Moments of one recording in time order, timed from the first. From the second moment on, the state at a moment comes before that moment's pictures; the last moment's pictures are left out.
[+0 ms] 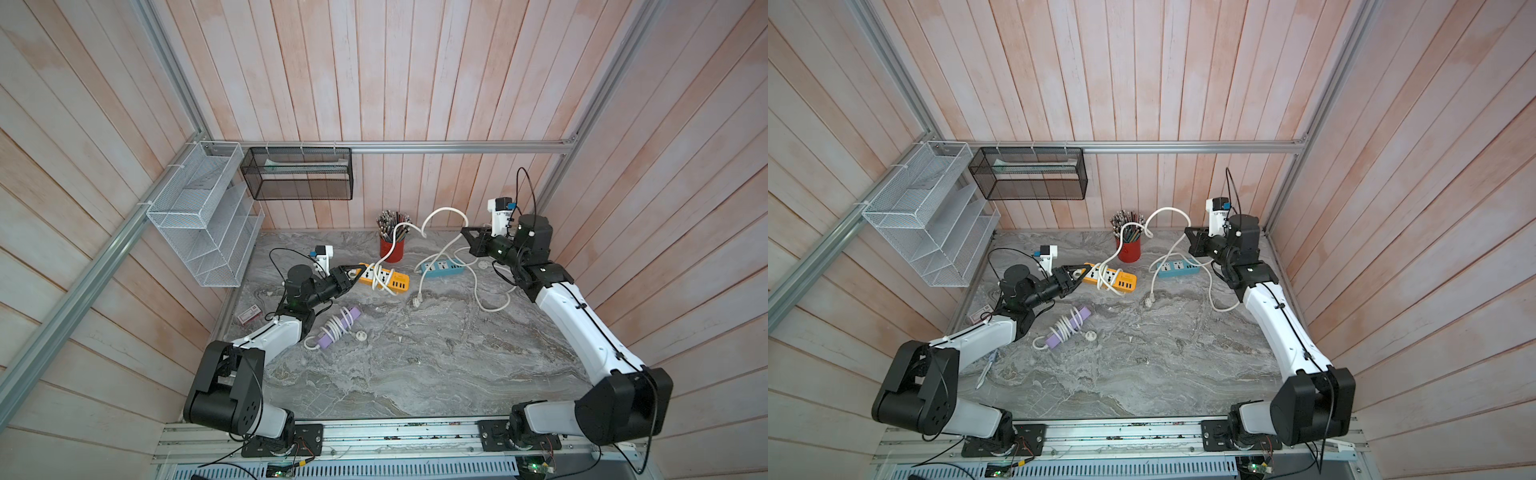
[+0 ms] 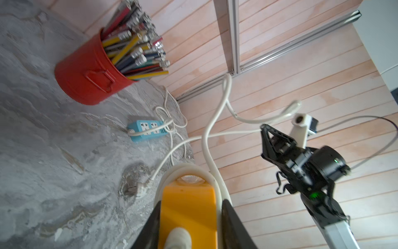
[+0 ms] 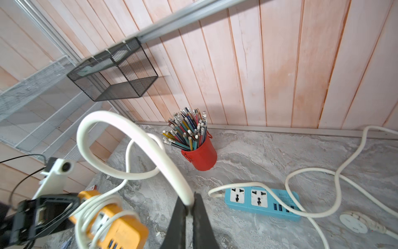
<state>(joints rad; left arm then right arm) -0.20 1.50 0.73 0.68 0.71 -1.02 0.18 1.33 1.24 -0.16 -0.43 0.31</state>
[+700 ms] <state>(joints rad) -0.13 1.56 0.95 0.70 0.62 -1.02 0.10 1.29 0.93 -0.36 -0.39 0.33</state>
